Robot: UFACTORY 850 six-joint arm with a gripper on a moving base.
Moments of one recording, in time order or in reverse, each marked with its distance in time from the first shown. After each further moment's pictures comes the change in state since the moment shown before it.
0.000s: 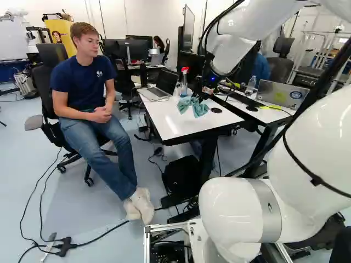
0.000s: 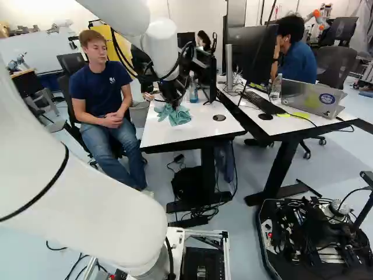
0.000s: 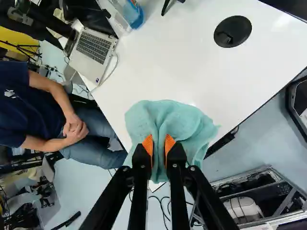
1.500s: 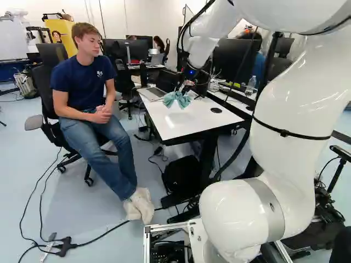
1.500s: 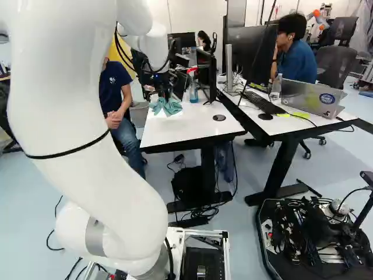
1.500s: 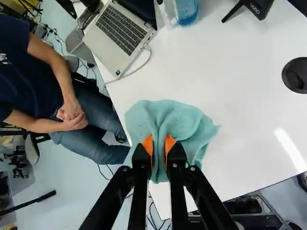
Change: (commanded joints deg) arm 10.3 -18.7 -18.8 -7.3 0.0 0.0
